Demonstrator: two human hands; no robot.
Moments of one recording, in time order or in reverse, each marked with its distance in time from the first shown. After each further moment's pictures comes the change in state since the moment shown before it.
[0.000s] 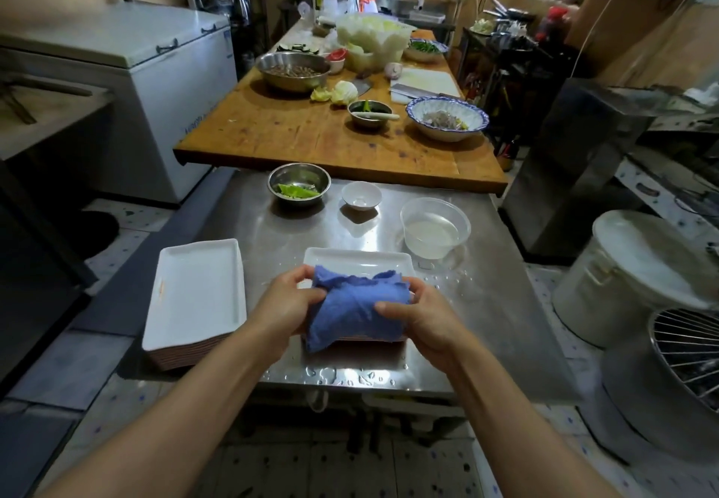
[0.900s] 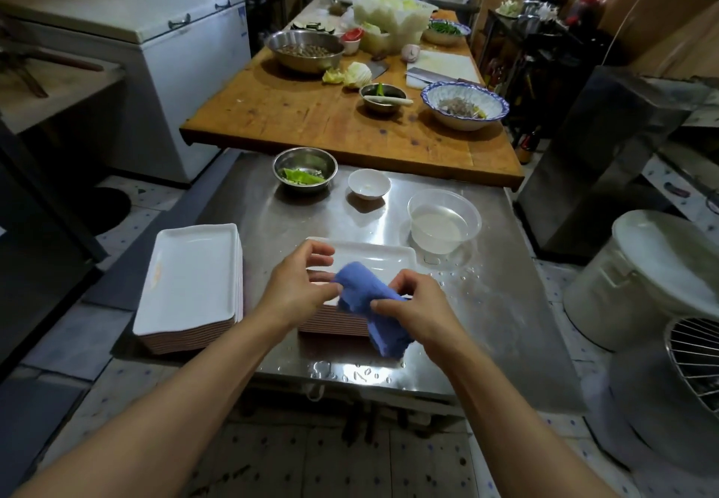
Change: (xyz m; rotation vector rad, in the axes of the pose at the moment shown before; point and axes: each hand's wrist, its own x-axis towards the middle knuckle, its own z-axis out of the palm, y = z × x) left_hand 0.026 -0.009 0.016 0.227 0.095 0.269; right_hand 0.029 0.013 -0.012 -0.464 0.056 -0.125
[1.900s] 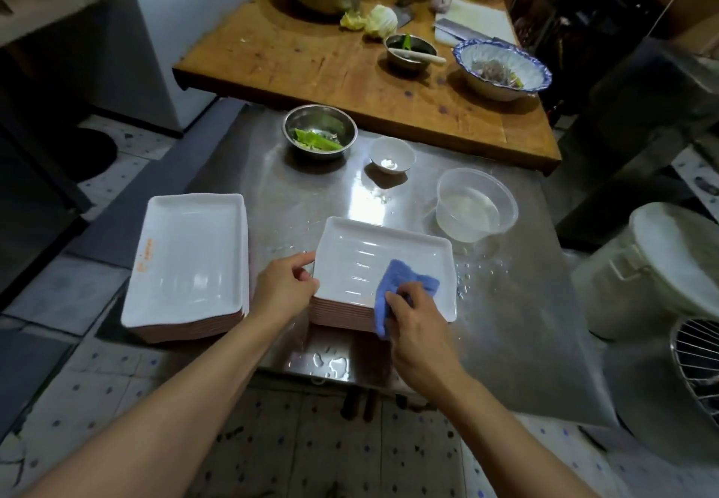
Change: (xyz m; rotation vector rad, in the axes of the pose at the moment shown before) left_hand 0.044 -0.078 -0.020 0.169 0.108 -0.242; right_hand 0.026 0.045 0.053 -0.863 -0.037 -0.272
